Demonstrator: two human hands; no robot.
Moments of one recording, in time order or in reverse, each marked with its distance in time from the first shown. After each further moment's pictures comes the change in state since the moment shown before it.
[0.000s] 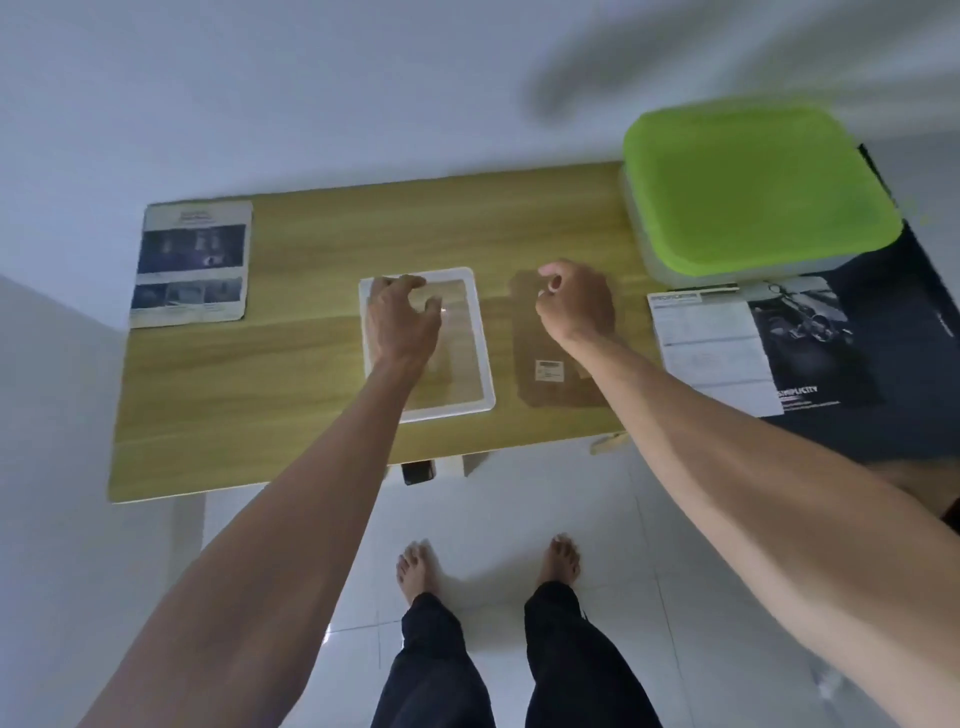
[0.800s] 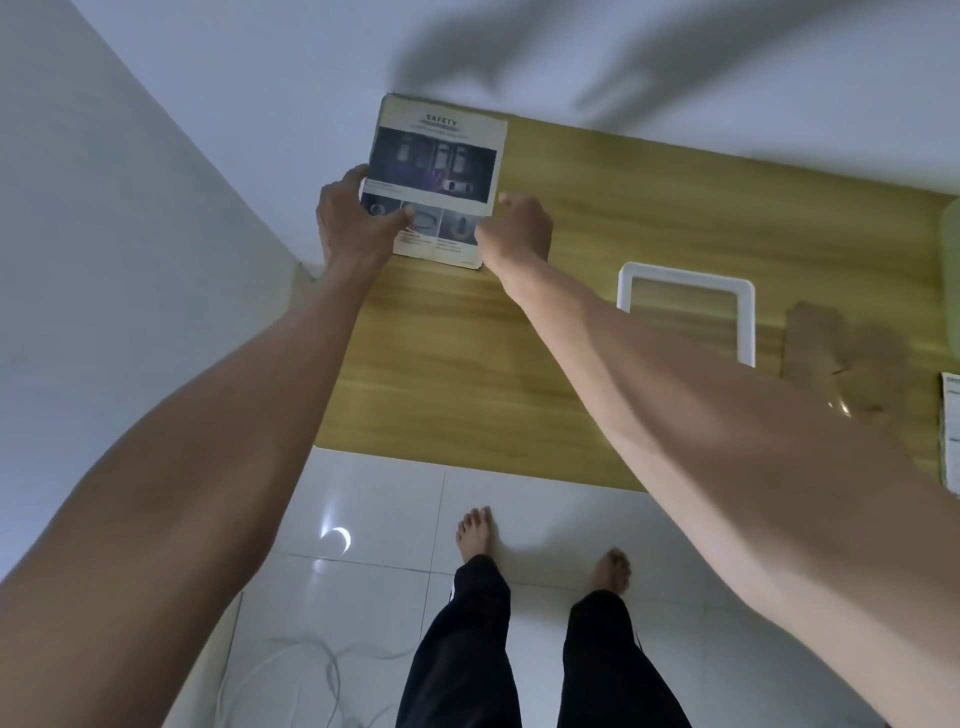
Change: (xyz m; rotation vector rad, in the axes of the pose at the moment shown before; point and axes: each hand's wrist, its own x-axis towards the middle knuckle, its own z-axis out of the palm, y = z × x) left_hand 0.155 -0.260 -0.229 -0.046 0.126 -0.212; right_hand -0.047 -0.328 0.258 0.330 -0.311 0.035
